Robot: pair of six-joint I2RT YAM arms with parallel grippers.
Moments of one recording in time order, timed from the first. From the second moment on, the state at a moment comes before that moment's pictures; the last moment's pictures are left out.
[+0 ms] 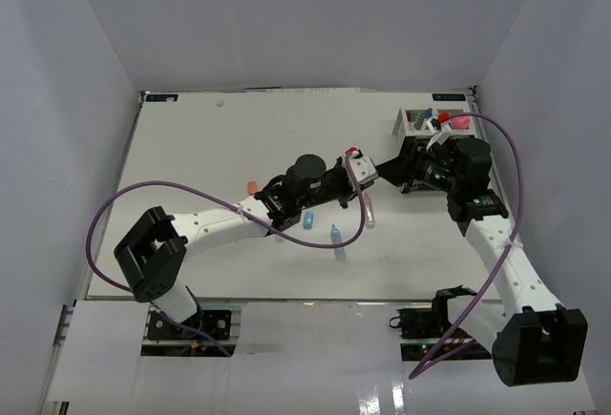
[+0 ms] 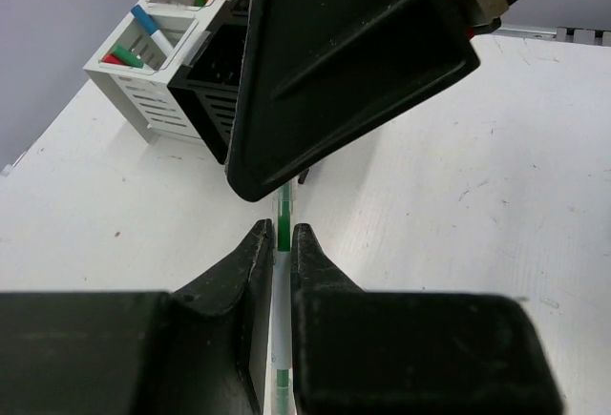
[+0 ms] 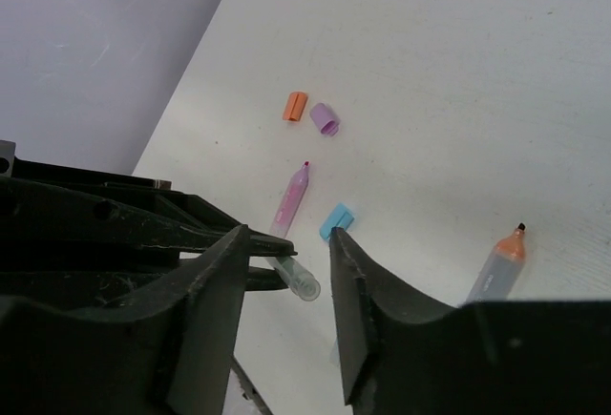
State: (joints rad) left arm -0.97 1.59 1.07 0.40 0.19 0.24; right arm 0.13 1.01 0.76 -0.04 -0.76 0.49
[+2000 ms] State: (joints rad) left arm -0.38 1.16 0.84 -0.19 -0.09 -0.30; right arm -0.04 1.14 0.82 0.05 0.28 0.14
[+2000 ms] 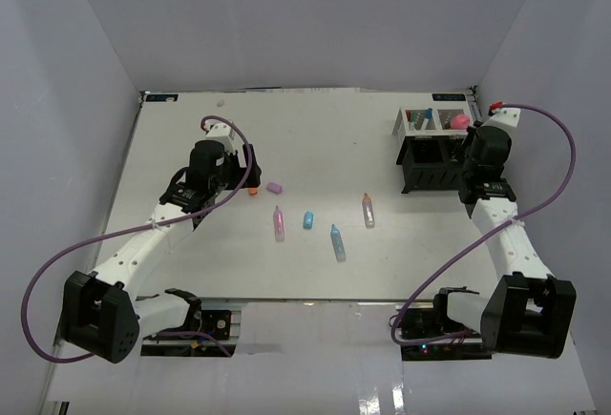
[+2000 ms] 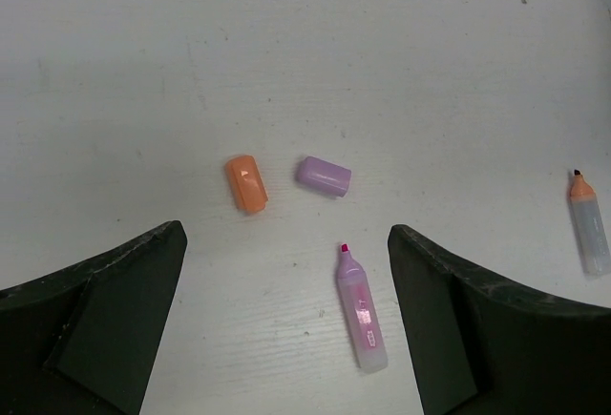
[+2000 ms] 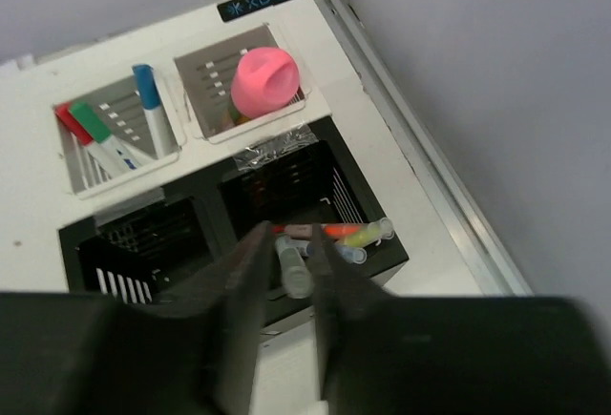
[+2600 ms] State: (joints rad) left arm -0.38 1.18 0.84 -0.20 -0.10 -0.30; right arm -0.01 1.06 0.85 -0.07 0.10 0.18
